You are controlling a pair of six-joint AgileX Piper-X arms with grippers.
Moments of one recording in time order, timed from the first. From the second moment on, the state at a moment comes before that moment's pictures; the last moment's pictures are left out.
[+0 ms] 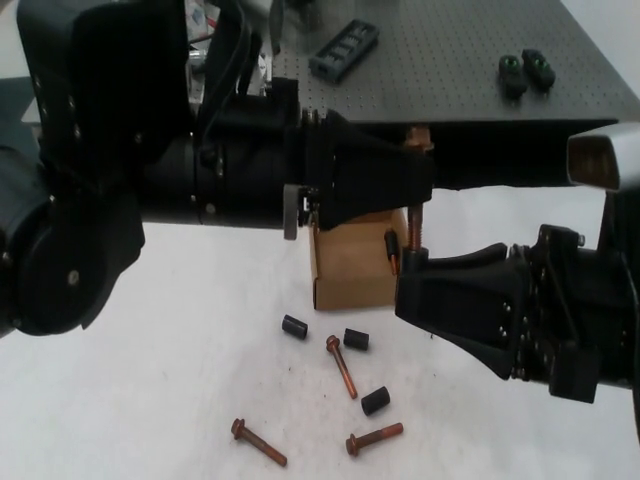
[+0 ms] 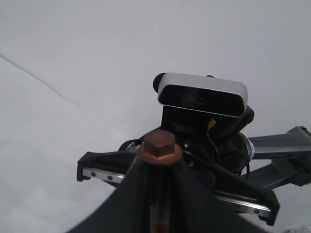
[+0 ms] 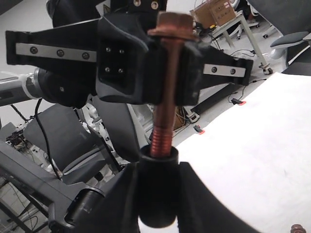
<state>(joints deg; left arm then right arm) -34.9 72.0 -50.9 -11.4 57.7 -34.7 19.4 51.0 -24.3 -20.8 -46.2 28.0</state>
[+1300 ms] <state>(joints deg) -25.5 72.0 -50.9 -2.1 10.7 -19.1 14.1 118.6 -86.0 25.6 3.1 4.3</state>
